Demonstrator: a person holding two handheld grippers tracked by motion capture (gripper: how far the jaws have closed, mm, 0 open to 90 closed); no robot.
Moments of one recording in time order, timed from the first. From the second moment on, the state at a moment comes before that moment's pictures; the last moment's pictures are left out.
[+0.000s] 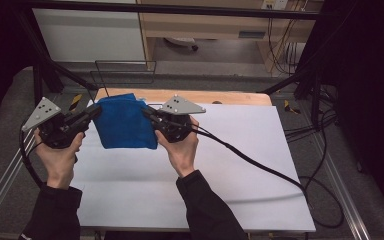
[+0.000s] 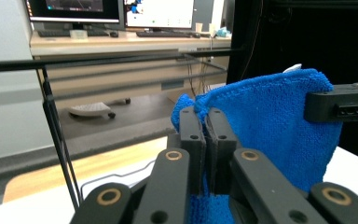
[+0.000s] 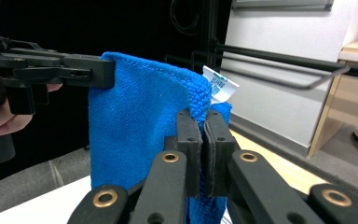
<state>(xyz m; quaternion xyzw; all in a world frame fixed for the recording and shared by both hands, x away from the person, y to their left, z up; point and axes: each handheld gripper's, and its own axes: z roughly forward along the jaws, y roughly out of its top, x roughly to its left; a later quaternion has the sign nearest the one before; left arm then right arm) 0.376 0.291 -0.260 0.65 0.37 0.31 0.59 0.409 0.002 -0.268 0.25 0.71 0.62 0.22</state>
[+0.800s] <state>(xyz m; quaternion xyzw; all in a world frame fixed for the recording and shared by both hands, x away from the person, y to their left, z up) 0.393 0.297 -0.217 0.62 0.37 0.33 0.61 0.421 0.013 -0.219 0.24 0.68 0.64 0.25</state>
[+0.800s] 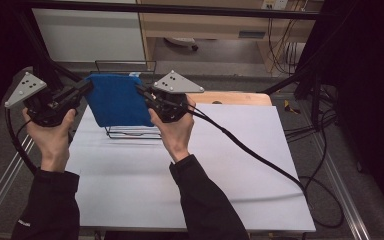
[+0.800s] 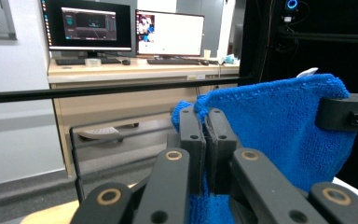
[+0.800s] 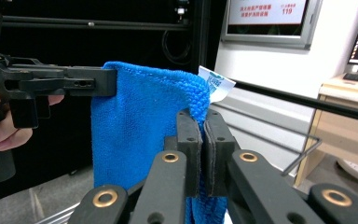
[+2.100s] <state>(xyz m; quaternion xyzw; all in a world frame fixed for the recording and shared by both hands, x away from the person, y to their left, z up) 0.443 0.319 -0.156 0.59 0.37 0.36 0.63 0.461 0.043 -0.154 0.23 0.66 0.65 0.30</state>
